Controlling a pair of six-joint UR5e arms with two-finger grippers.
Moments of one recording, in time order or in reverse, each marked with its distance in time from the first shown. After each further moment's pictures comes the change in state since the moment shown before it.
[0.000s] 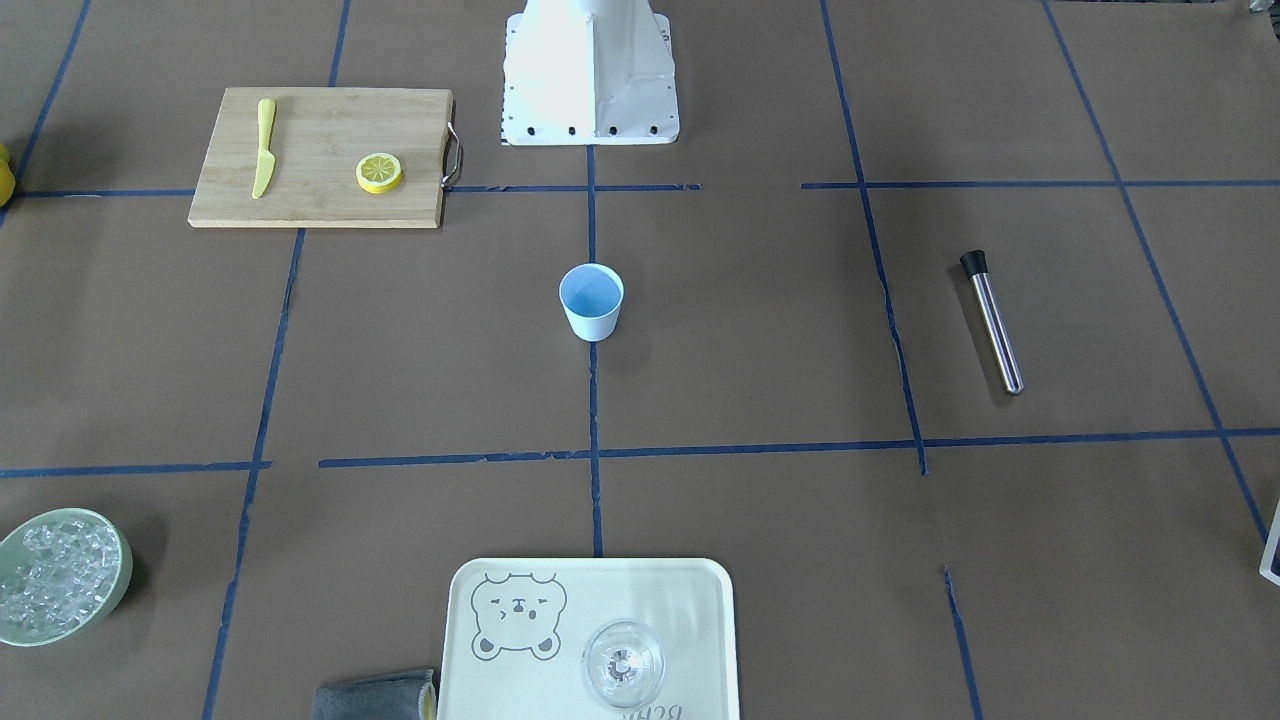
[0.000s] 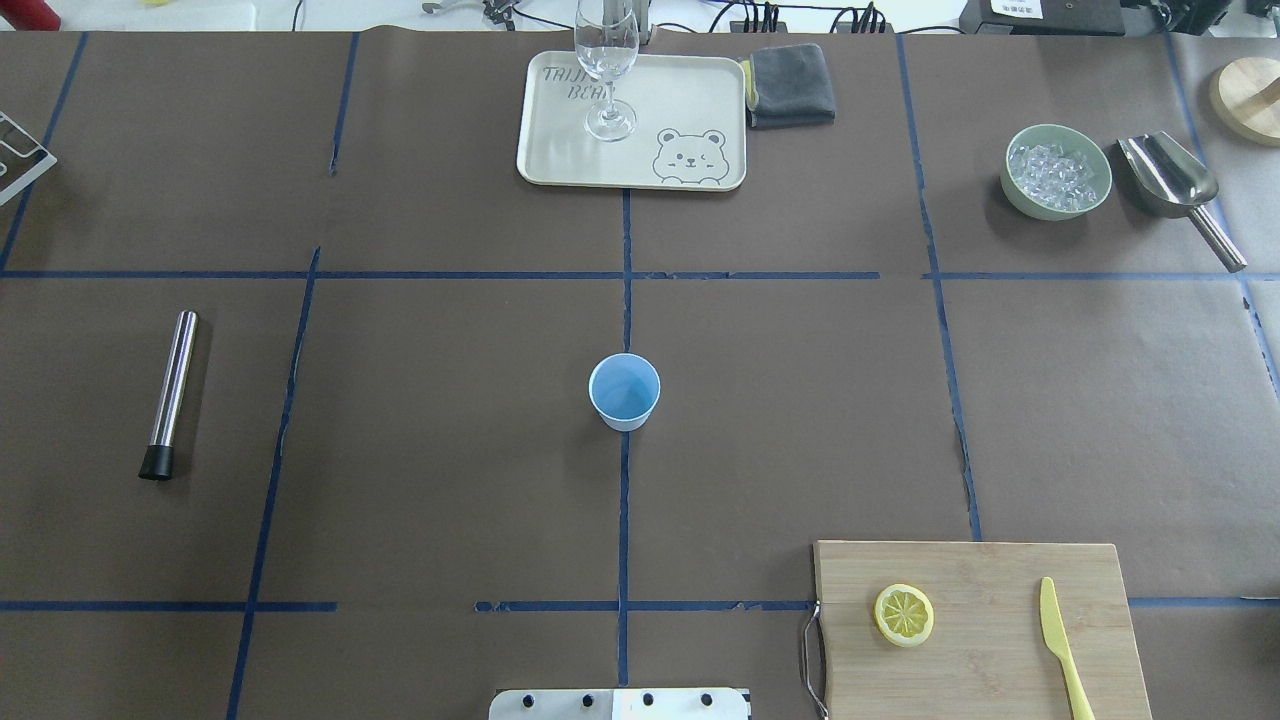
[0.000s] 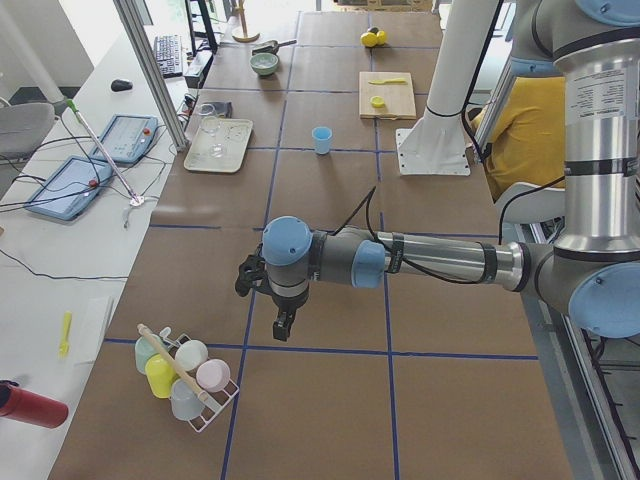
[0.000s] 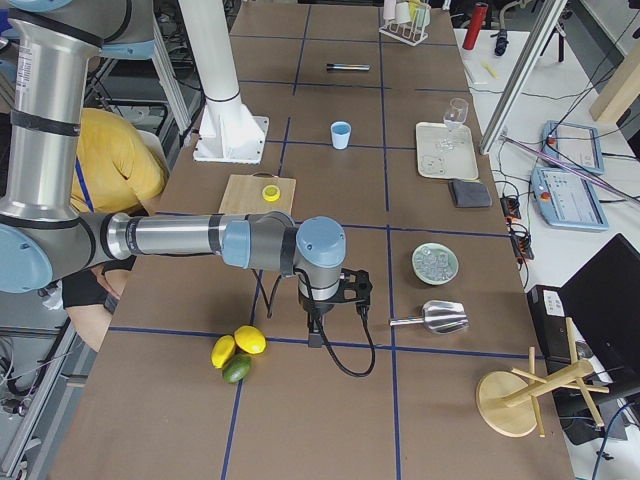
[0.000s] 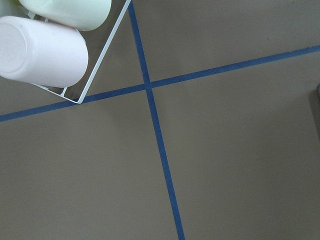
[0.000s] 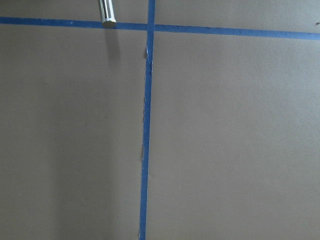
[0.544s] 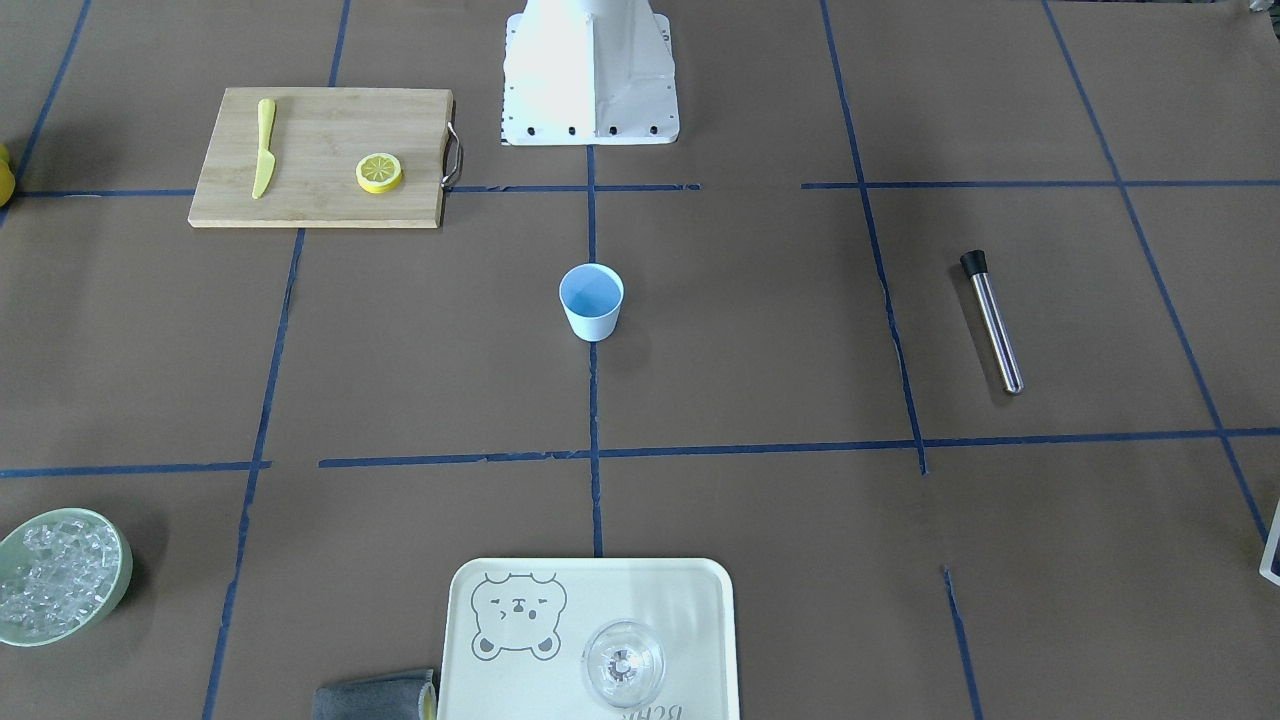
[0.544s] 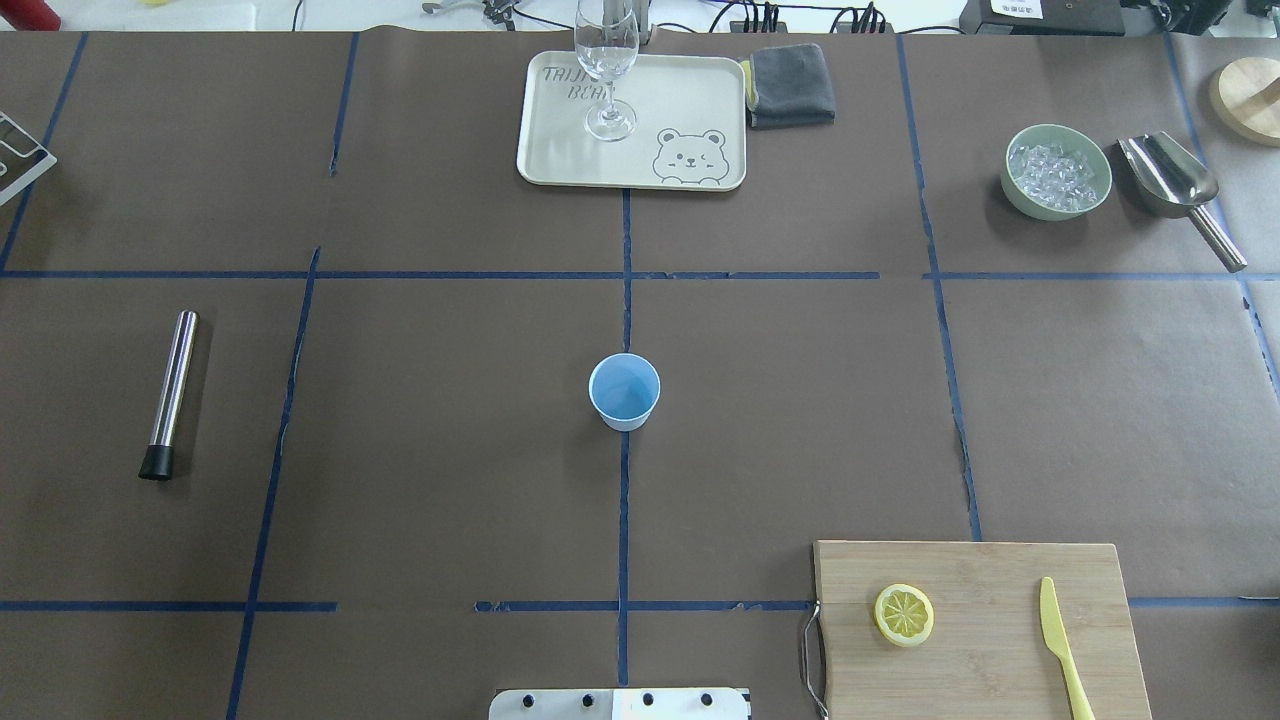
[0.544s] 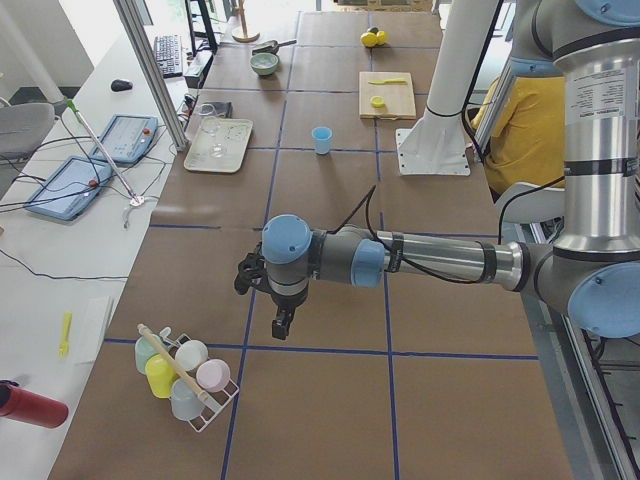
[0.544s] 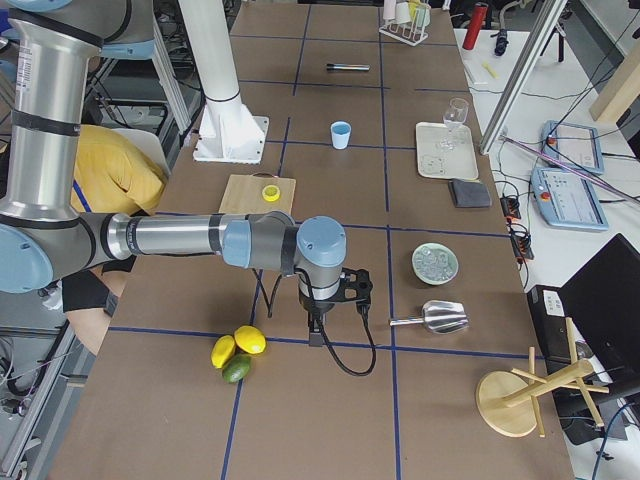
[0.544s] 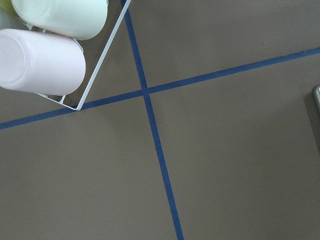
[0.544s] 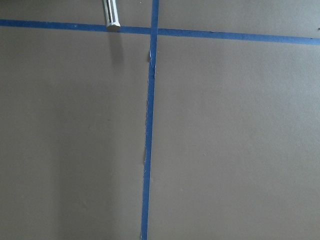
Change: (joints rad) left arm 0.000 -0.001 0.003 -0.005 0.001 0.000; right arm -0.003 0.007 0.003 0.001 0.001 -0.001
